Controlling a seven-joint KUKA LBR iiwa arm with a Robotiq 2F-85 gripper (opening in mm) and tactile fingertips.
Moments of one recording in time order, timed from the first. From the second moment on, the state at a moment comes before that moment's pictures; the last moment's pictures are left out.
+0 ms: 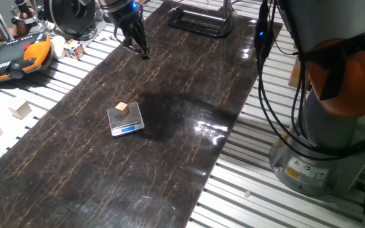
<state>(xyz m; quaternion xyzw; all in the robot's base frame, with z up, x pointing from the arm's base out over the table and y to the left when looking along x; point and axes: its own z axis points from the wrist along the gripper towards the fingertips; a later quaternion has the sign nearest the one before) 0.514 0.001 0.236 0.15 -0.98 0.05 0.13</state>
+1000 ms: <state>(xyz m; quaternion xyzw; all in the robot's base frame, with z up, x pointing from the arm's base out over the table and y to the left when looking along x) 0.515 0.001 0.236 0.08 -0.99 0.05 0.09</state>
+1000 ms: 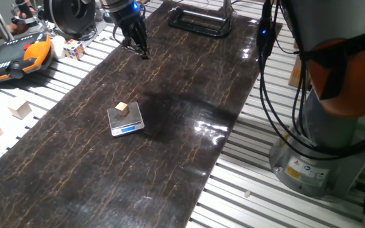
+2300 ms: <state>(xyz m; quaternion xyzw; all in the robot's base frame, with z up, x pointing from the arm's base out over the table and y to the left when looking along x) 0.520 0.005 0.235 0.00 -1.00 0.02 0.08</state>
